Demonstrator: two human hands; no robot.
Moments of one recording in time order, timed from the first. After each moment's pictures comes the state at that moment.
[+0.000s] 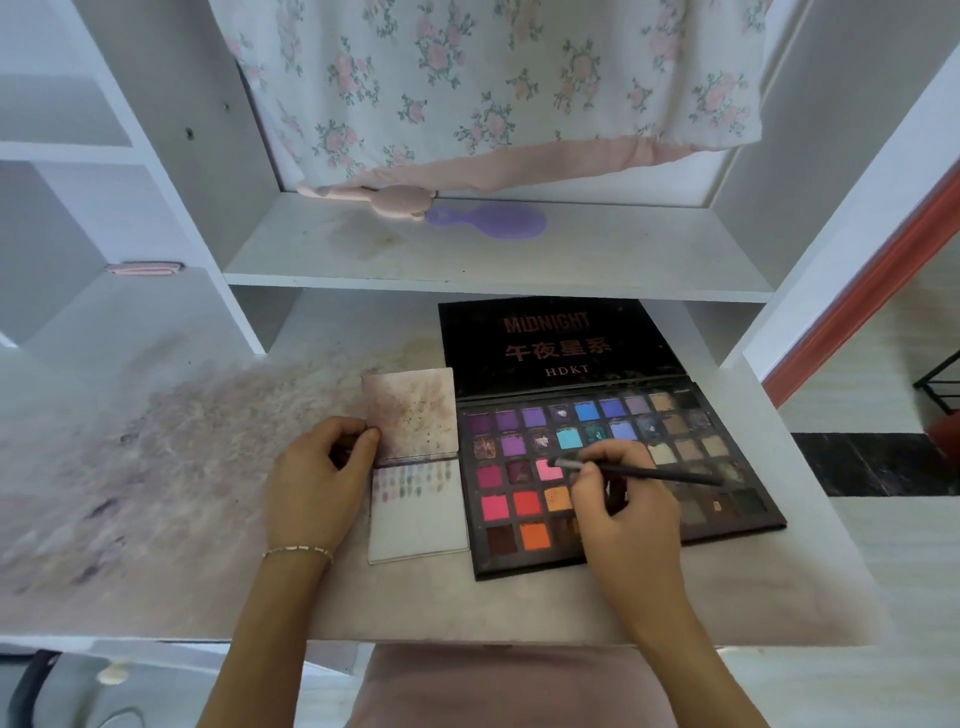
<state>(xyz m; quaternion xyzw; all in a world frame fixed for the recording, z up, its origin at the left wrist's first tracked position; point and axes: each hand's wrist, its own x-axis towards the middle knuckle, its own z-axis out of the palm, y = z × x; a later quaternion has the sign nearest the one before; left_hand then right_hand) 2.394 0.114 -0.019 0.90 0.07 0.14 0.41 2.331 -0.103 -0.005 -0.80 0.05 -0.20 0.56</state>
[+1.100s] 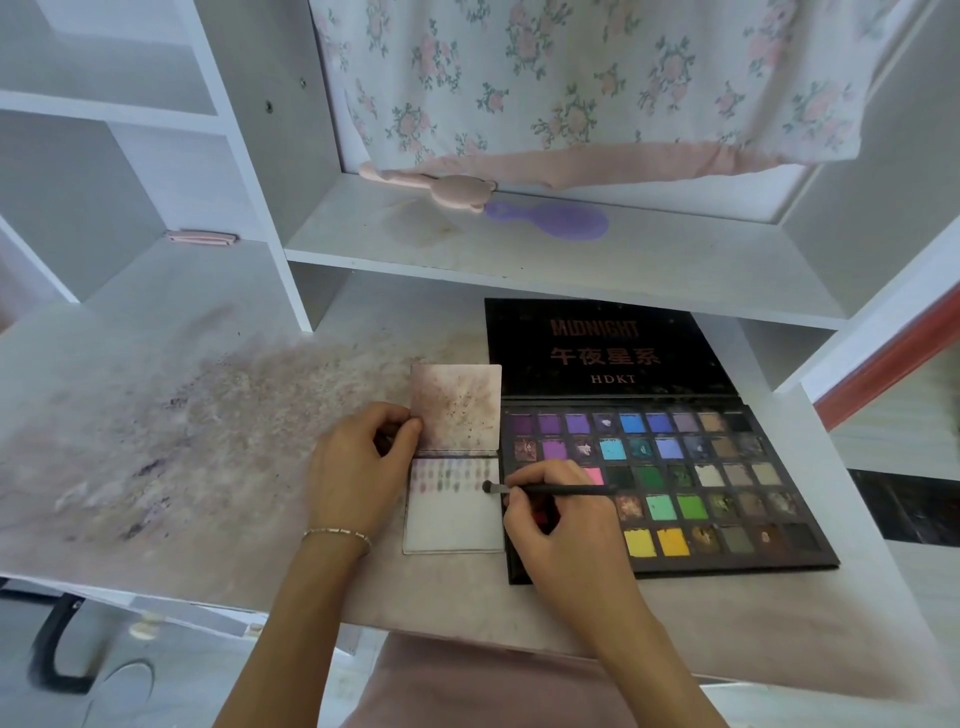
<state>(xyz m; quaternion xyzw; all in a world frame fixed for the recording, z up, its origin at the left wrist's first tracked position) 2.395 0.119 -0.026 0.90 0.06 0.16 0.41 2.343 -0.055 -0.006 -0.89 -0.05 -0.07 0.45</state>
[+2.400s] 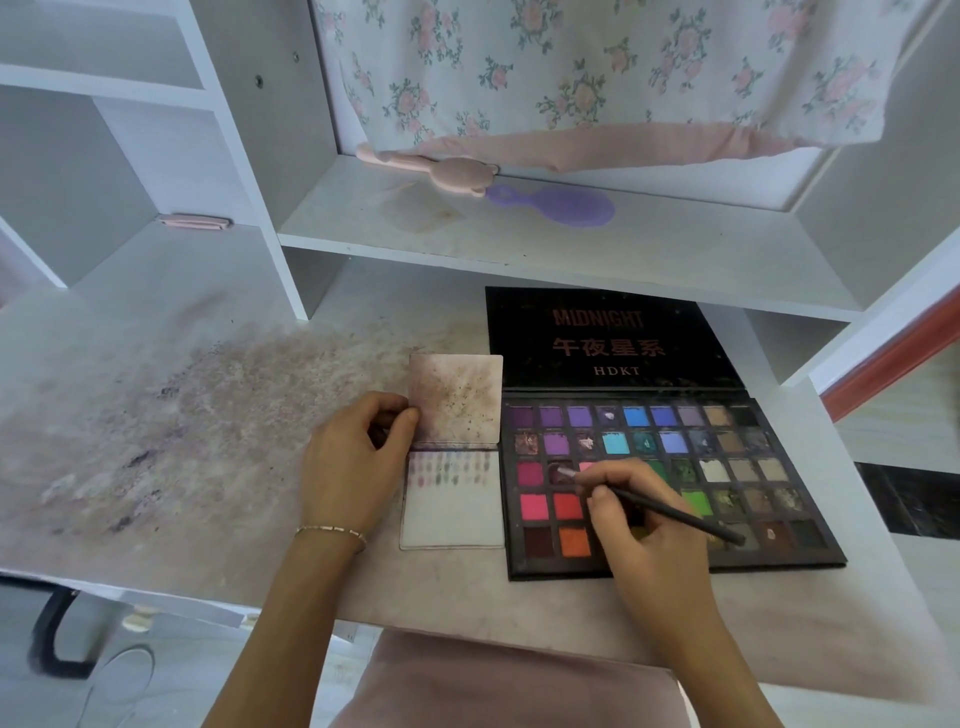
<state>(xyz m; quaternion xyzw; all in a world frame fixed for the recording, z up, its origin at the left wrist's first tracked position) 2.394 0.118 -0.025 0.88 0.07 0.16 0.44 2.335 -0.093 -0.004 -0.82 -0.04 -0.15 0.55</state>
